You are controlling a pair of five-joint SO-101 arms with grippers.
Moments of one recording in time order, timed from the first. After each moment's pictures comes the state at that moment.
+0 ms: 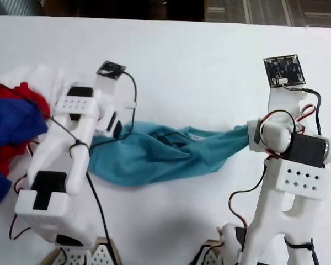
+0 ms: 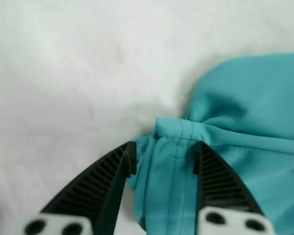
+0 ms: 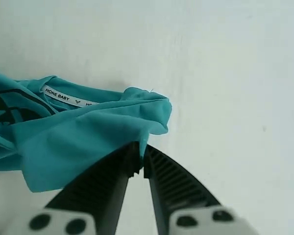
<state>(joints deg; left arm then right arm) -4.2 8.5 15.1 65.9 -13.3 9.9 -37.1 17.2 85.9 21.0</state>
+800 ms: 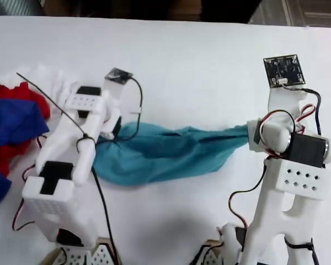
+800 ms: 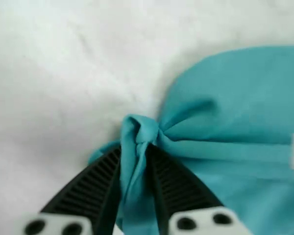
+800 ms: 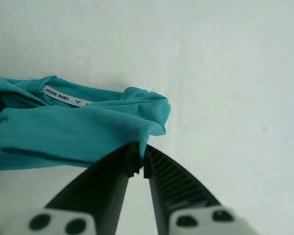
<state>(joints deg) -1.8 15.4 9.8 70.0 -13.2 9.9 -37.1 17.2 85.9 21.0</state>
